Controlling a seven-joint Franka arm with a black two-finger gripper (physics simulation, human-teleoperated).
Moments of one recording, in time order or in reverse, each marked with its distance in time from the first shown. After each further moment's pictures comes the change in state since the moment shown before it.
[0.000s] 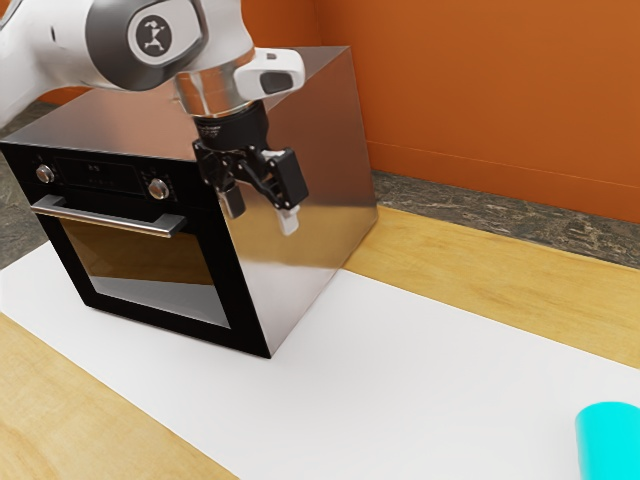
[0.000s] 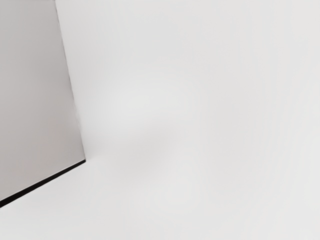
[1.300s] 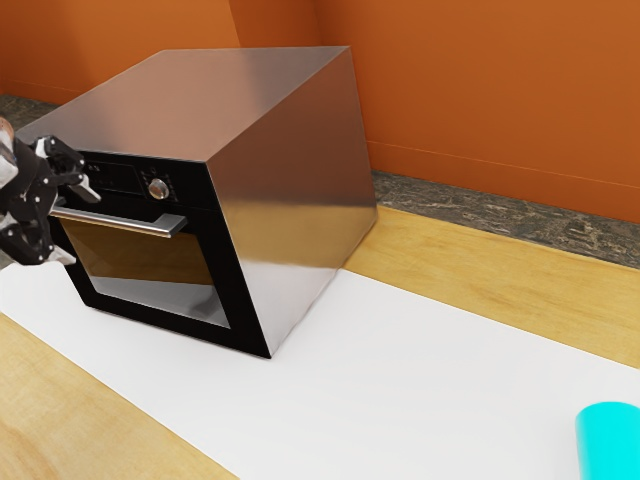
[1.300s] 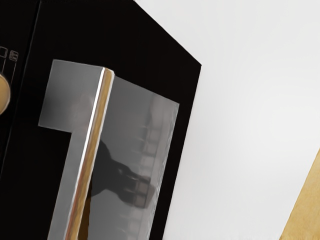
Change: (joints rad) arm -0.109 -0.674 0.381 -0.760 0.226 0.548 1.429
